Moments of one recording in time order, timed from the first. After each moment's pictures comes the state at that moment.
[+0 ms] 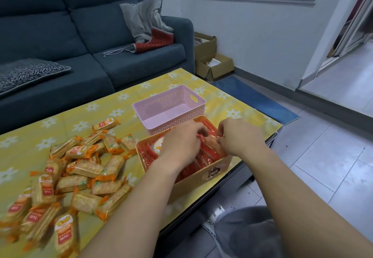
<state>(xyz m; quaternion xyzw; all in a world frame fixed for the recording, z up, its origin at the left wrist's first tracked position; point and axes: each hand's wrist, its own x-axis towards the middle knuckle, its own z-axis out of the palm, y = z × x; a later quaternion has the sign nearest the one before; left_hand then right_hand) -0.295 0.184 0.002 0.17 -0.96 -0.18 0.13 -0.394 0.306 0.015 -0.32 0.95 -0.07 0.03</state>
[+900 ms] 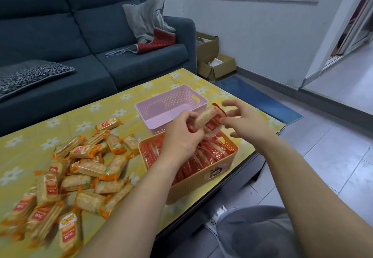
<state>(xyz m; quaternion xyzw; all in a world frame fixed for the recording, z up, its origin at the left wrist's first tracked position) -0.295 0.183 0.002 0.23 -0.83 -0.44 0.25 -0.408 0.319 0.030 -0.23 0.81 -0.50 0.20</state>
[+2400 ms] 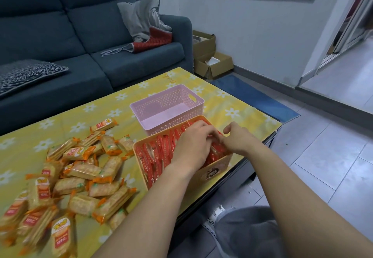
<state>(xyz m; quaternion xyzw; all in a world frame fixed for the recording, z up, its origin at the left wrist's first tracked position) -0.318 0.201 -0.027 0.12 -0.93 -0.28 0.20 -0.425 0.308 -0.020 -0.19 0.92 -0.25 0.22</state>
